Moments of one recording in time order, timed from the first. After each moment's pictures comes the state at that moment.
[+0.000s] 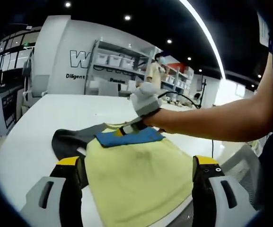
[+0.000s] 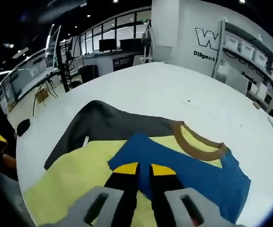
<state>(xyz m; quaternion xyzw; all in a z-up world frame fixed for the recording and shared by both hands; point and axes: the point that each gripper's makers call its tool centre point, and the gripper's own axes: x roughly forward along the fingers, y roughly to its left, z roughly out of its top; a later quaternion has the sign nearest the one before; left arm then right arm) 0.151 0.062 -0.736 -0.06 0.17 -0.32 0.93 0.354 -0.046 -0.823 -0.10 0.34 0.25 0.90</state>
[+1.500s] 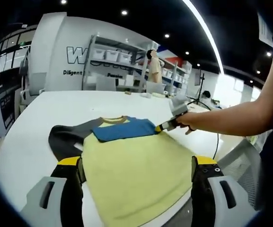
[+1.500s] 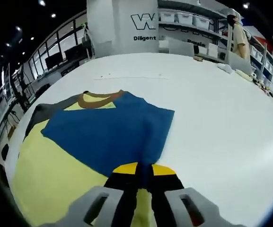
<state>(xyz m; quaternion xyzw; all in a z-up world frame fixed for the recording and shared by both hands) 0.146 0.055 -0.746 -0.04 0.19 -0.33 0.92 0.329 -0.232 -0.872 -0.03 0.39 0.07 0.92</state>
